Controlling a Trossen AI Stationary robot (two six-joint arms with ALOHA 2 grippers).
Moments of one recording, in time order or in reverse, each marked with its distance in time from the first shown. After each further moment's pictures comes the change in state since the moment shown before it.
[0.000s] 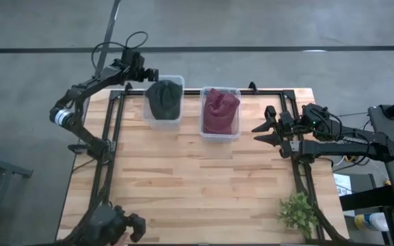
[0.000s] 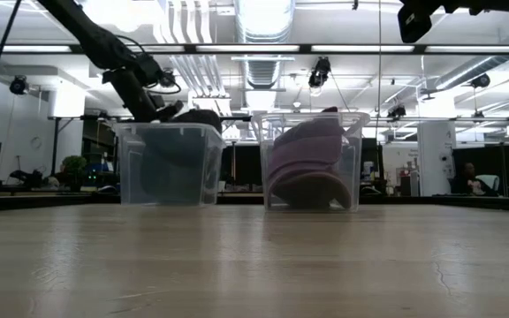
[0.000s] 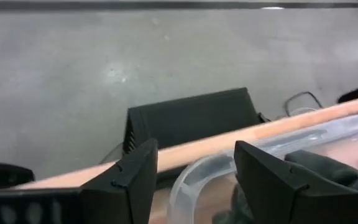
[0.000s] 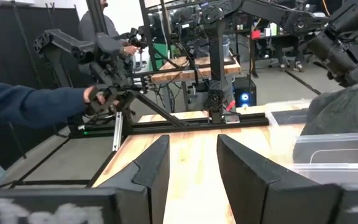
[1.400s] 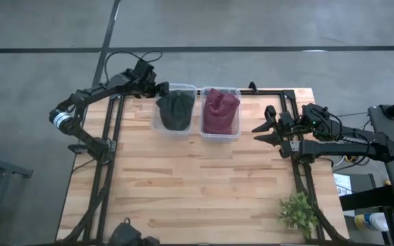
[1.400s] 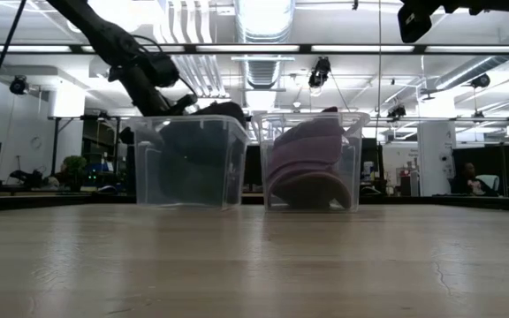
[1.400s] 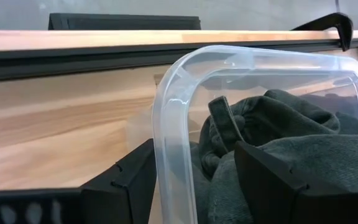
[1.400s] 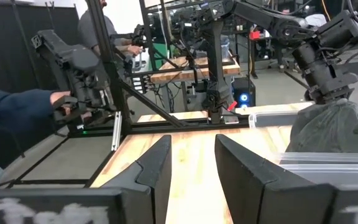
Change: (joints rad) left arm -0.190 -0.038 -0.065 -0.104 0.152 -0.303; right arm 0.000 0.000 0.000 0.000 0.002 -0.008
